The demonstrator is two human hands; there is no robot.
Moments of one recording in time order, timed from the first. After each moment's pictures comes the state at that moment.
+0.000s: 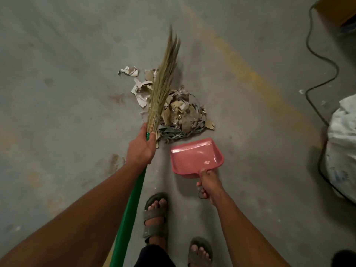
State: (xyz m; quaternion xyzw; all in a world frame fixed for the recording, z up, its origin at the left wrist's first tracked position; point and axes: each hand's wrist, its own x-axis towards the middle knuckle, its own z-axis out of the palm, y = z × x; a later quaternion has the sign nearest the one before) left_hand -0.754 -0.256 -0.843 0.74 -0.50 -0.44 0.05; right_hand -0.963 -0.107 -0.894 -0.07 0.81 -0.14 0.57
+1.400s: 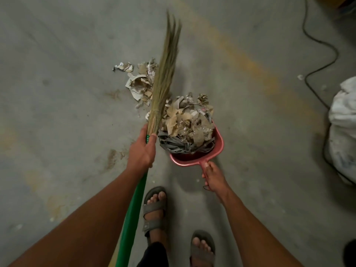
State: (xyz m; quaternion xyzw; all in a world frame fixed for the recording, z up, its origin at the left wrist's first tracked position) left_hand -0.772 -0.195 -0.843 0.73 -0.50 -0.46 0.10; right_hand -0.994 -0.054 -0.931 -0.16 0.76 -0.22 0.59
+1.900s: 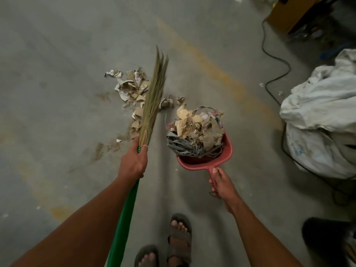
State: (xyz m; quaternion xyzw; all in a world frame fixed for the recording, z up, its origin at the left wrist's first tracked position) left_hand -0.800 -0.072 -0.774 0.74 -0.48 -0.47 0.08; right_hand -1.071 0.082 -0.816 -0.16 0.76 -0.30 0.56
